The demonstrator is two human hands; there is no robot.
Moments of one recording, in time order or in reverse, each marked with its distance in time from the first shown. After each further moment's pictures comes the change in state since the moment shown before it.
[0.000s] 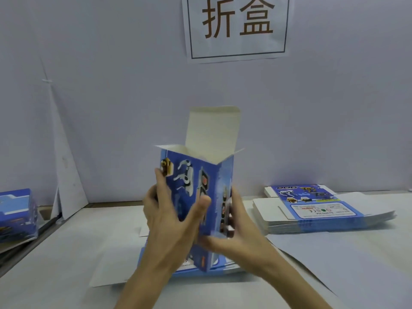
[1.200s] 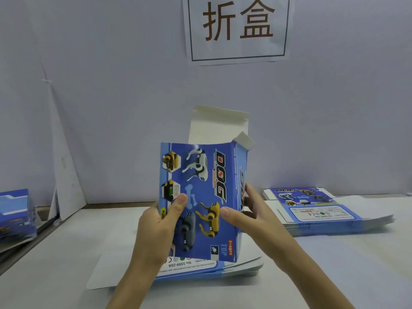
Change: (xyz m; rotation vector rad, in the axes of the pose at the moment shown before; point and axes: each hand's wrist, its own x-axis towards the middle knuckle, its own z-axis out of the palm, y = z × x) left_hand 0.011 -0.022 -0.005 -0.293 -0.061 -0.056; right_hand 0.001 -0.014 -0.027 0.077 0.225 0.177
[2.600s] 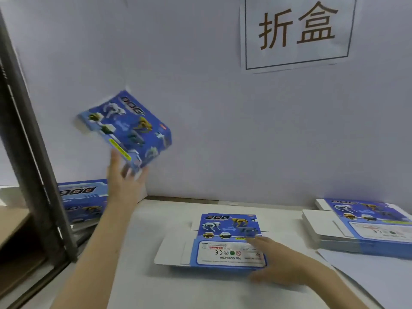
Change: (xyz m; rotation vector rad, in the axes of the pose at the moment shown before) left_hand 0.078 0.022 -0.165 -0.738 0.475 -0.094; right_hand 0.021 0.067 0.025 -1.048 -0.600 0.242
